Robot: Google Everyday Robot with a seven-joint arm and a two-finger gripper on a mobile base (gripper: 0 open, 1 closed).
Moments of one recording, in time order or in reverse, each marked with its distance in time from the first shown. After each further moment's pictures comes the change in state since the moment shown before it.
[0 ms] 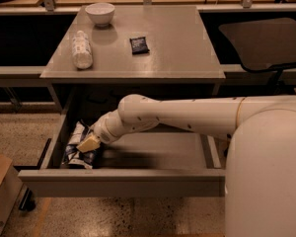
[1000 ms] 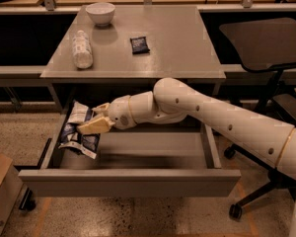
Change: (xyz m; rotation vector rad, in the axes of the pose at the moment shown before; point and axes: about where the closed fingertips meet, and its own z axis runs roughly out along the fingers) arm -0.069 0.029 -0.107 -0.230 -0.367 0.051
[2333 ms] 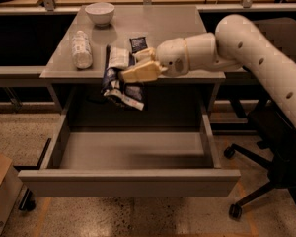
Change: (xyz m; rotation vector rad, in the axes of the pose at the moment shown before) arm -0.118 -0.005 -0.174 -0.011 -0.066 -0.122
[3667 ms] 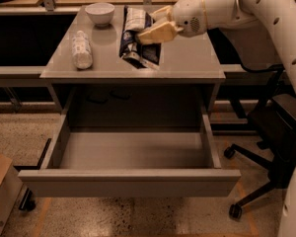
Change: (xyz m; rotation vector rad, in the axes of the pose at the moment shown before) arm -0.061 -0.064 -0.060 0.163 0.111 -0.164
